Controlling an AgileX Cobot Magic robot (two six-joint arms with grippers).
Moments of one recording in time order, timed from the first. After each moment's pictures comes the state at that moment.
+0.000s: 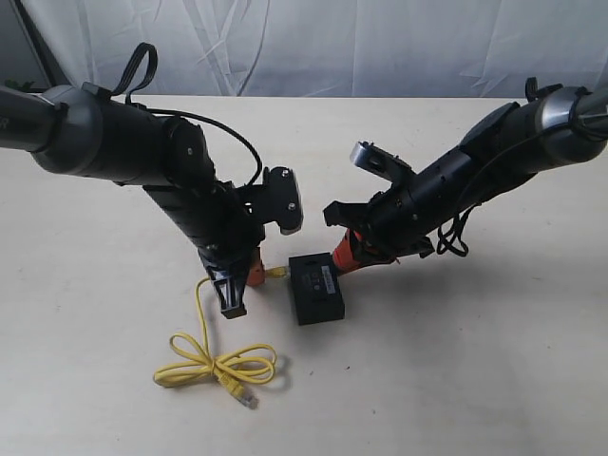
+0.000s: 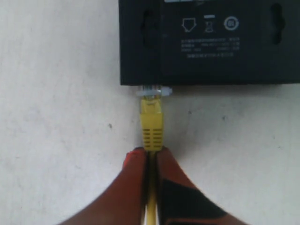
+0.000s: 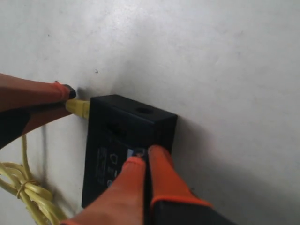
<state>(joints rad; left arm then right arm) -0.57 1.99 -1.15 -0.39 0.55 1.16 0.31 2.10 -1.14 1.08 0.84 -0.79</state>
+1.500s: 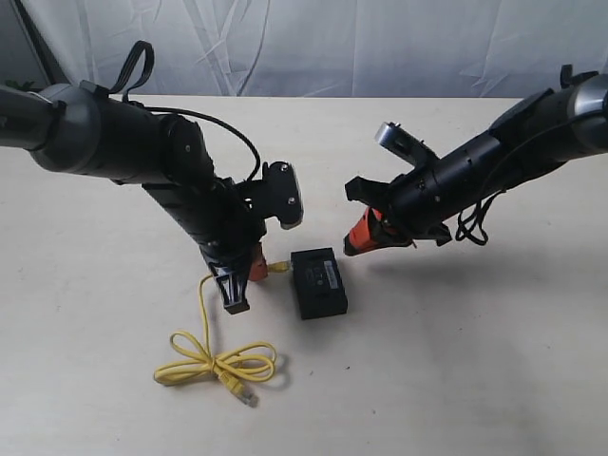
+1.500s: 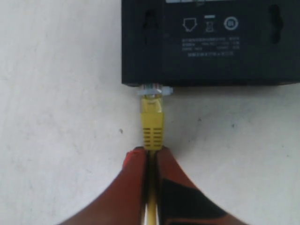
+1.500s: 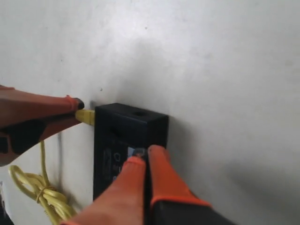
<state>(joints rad) -0.56 1.99 -1.15 -0.41 0.54 1.16 0.23 2.07 -1.14 1.10 0.88 -0.78</state>
